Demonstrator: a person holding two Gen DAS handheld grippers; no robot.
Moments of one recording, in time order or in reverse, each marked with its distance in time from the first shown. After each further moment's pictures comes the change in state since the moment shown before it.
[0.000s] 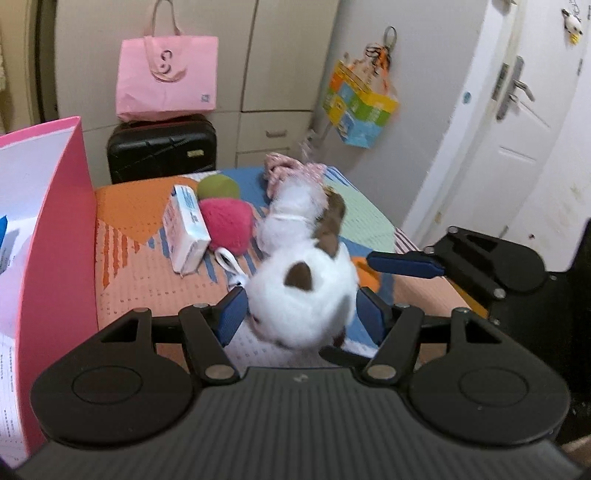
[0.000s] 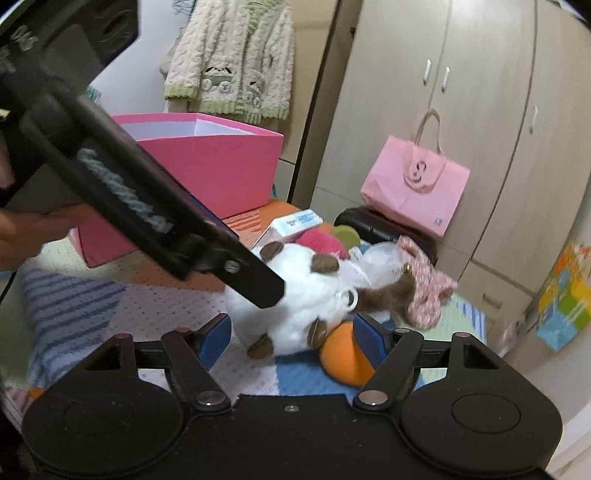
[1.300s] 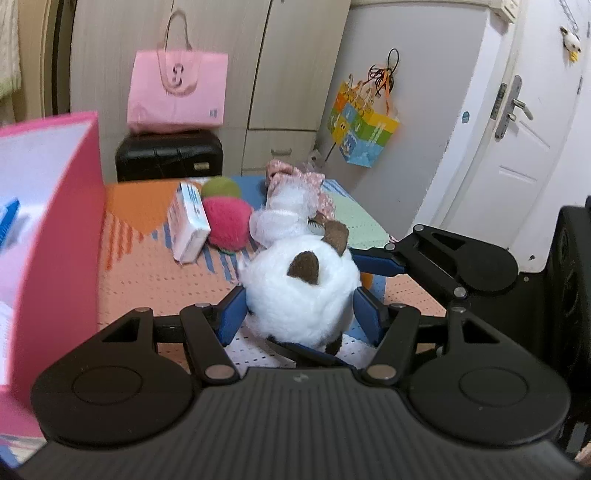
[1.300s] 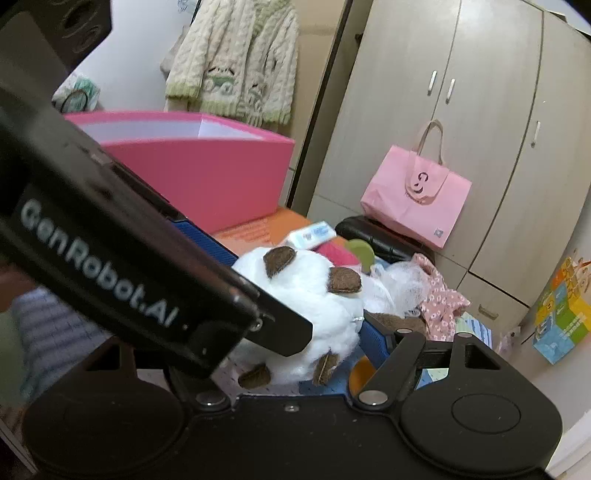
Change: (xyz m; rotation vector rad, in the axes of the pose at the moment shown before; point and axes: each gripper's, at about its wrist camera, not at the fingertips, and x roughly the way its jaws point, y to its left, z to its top) left arm -0.021 -0.008 -0.023 -0.024 -0.080 0.012; right arm 0.005 0.025 0.017 0.017 -0.012 -0.025
